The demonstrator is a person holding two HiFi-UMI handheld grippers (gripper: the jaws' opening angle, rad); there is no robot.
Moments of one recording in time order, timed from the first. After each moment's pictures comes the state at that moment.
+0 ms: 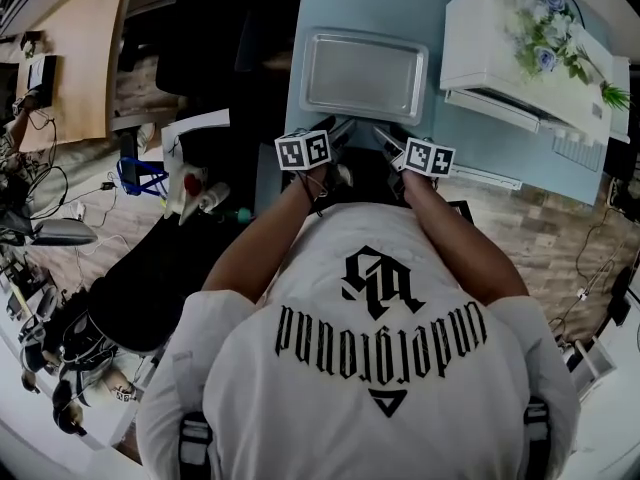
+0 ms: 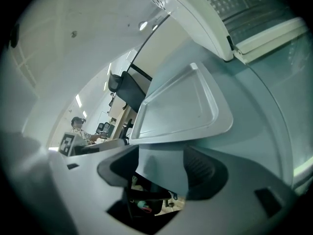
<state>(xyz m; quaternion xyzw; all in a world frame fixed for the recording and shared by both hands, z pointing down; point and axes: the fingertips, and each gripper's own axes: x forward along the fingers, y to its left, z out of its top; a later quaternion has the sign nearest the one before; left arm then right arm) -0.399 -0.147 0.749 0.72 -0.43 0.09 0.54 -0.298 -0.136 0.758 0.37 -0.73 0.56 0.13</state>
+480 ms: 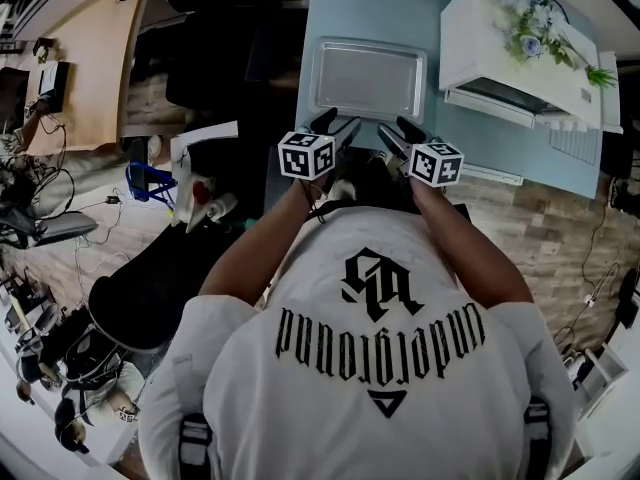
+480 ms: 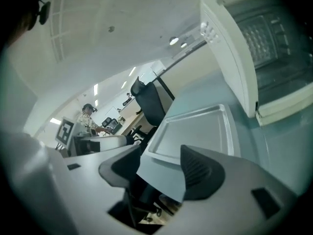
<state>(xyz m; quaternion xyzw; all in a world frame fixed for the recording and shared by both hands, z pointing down) -0.405 -0.154 0.663 0.82 -0.41 0.11 0.38 -0.310 -0.144 0.668 0.38 -0.83 0.41 0.11</state>
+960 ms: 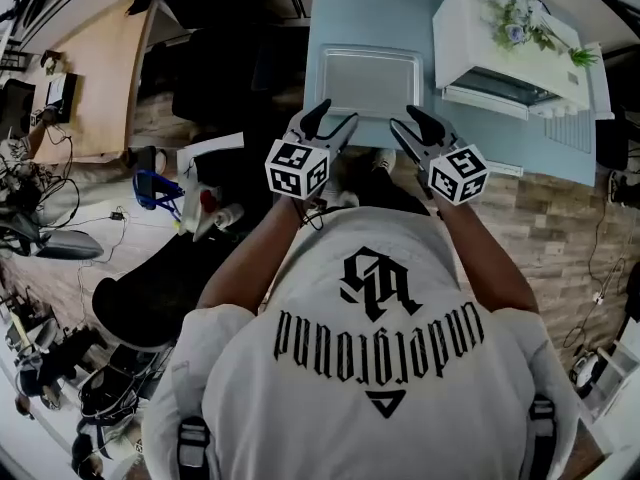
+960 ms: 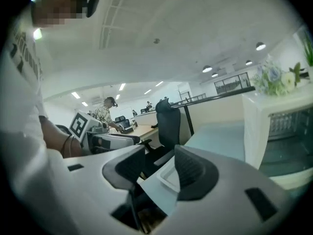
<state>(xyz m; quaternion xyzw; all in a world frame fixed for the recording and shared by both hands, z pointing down) -0.426 -0.130 0.539 0.88 -0.41 0.08 0.20 -0.317 -0.117 0.521 0.35 -0.91 0.19 0.08</state>
